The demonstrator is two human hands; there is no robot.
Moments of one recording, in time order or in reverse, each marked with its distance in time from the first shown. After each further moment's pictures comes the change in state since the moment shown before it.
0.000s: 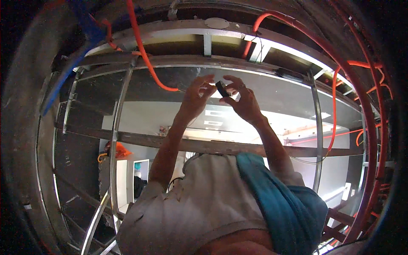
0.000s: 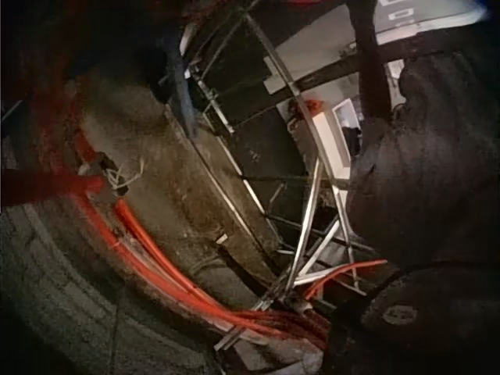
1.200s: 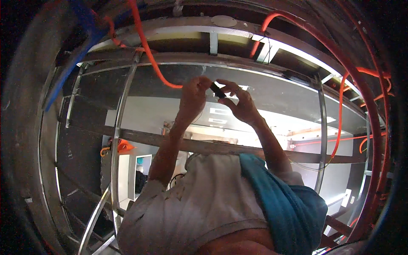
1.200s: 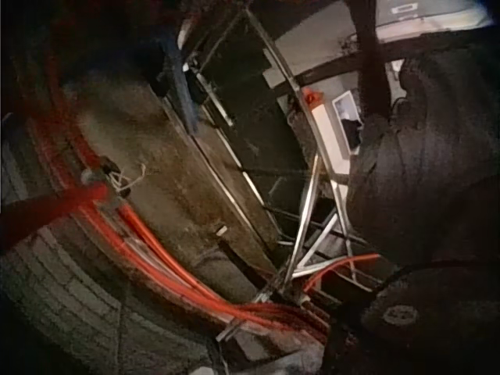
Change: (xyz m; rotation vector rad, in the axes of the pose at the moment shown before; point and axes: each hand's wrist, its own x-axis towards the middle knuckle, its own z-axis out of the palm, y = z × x) left_hand 0.004 0.010 -0.009 0.327 0.136 0.092; right_hand 0.008 0.007 0.016 0.129 -0.065 -0.052
